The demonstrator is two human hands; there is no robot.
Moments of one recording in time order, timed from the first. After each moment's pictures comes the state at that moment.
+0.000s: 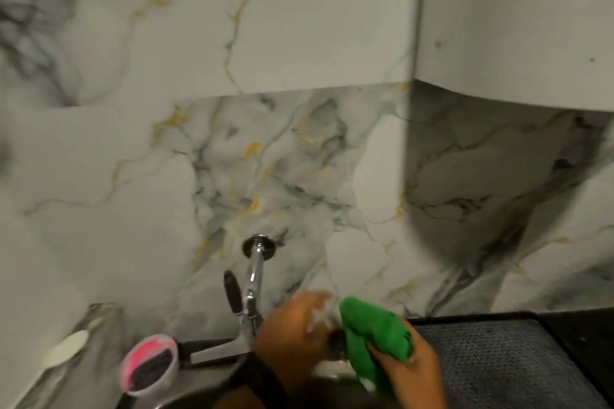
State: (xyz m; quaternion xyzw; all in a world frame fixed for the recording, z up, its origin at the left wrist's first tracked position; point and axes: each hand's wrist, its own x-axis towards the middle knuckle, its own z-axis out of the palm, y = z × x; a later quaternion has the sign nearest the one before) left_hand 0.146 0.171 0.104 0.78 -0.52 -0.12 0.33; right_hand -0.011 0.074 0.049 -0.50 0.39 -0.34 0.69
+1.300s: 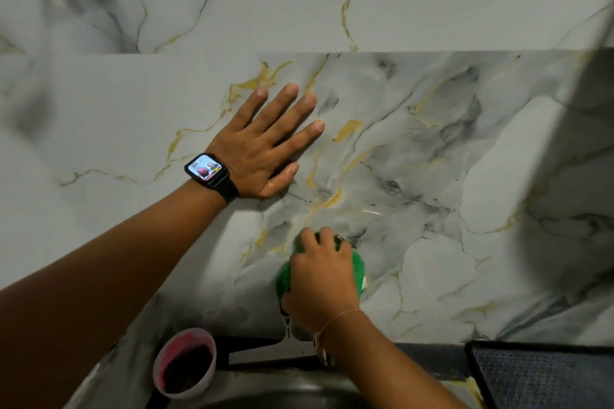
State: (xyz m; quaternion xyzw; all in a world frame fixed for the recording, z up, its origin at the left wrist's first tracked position) left_hand 0.427 0.130 0.230 0.51 -0.60 0.62 -0.01; right_hand 0.237 0.113 0.114 -0.96 0.25 -0.11 -0.01
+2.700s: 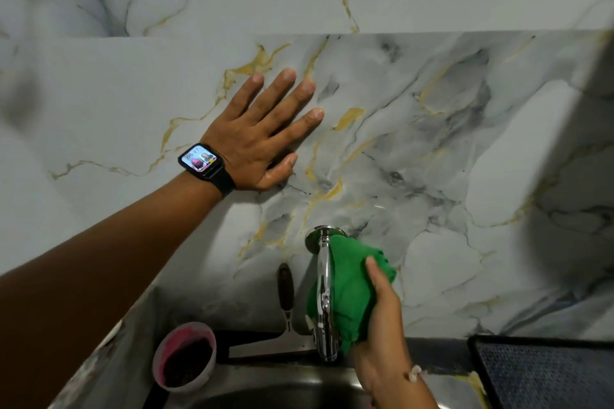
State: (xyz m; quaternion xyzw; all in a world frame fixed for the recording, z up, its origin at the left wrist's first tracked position) left_hand 0.431 0.135 0.227 0.51 -0.59 0.63 -0.01; right_hand 0.180 0.106 0.063 -0.27 0.29 -0.27 0.88
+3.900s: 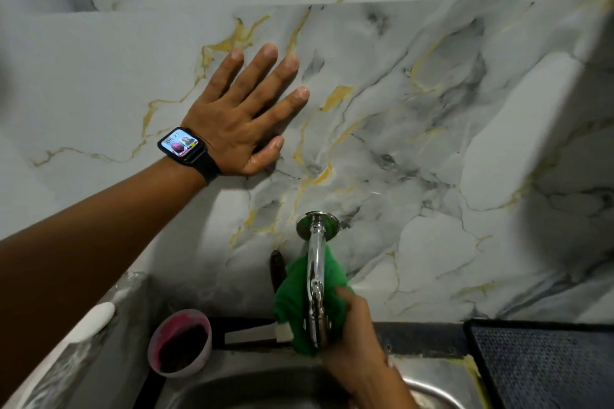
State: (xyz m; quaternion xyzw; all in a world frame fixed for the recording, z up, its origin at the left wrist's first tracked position) left_hand 0.432 0.144 0.232 0.50 -0.57 0.65 -0.01; right_hand 0.186 0.122 0.044 -0.28 0.24 -0.16 0.92
